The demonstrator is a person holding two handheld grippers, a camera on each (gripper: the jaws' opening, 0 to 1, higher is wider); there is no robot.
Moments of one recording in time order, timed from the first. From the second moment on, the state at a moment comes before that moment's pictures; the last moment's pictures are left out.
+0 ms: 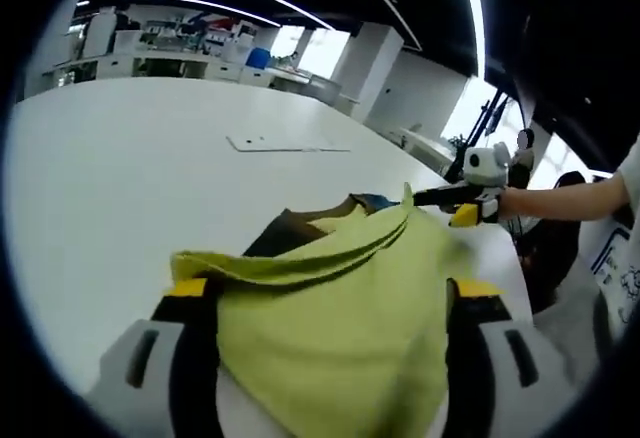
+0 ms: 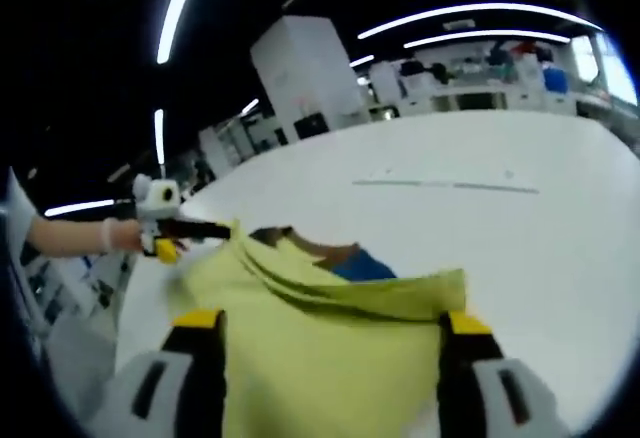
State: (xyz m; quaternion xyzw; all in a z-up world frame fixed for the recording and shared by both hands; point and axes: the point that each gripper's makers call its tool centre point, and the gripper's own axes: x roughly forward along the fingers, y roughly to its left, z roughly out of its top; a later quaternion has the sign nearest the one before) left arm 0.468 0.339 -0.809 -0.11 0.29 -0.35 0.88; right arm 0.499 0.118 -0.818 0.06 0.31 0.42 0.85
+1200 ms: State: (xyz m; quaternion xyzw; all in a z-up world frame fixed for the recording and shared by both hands) left arm 0.405 0.362 -0.799 -0.10 0.29 -0.34 0.89; right arm 0.445 0.066 -0.801 0.07 0.31 0.38 0.87
